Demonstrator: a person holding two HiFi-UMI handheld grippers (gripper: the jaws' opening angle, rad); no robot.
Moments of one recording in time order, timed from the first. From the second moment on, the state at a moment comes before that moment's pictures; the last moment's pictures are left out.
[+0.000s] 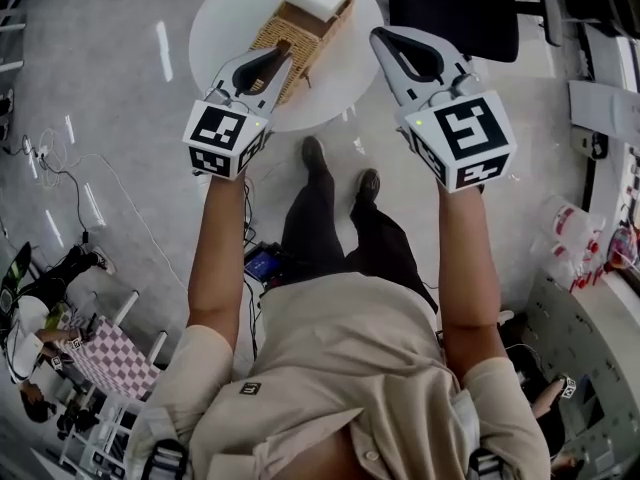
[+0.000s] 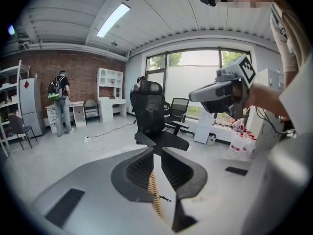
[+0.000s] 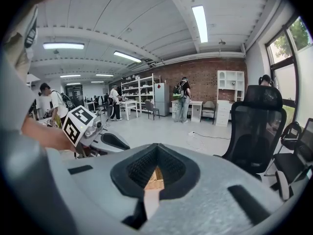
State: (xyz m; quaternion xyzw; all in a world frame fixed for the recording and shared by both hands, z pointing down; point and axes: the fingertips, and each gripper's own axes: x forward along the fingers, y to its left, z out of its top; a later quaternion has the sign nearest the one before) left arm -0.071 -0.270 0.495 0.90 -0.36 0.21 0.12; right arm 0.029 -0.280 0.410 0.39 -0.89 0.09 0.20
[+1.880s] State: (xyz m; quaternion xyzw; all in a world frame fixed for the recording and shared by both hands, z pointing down) left arm -0.089 -0.250 0.681 0.83 -0.33 0.44 0.07; right arm 0.033 -0.276 0.530 0.38 -0.87 0.15 0.26
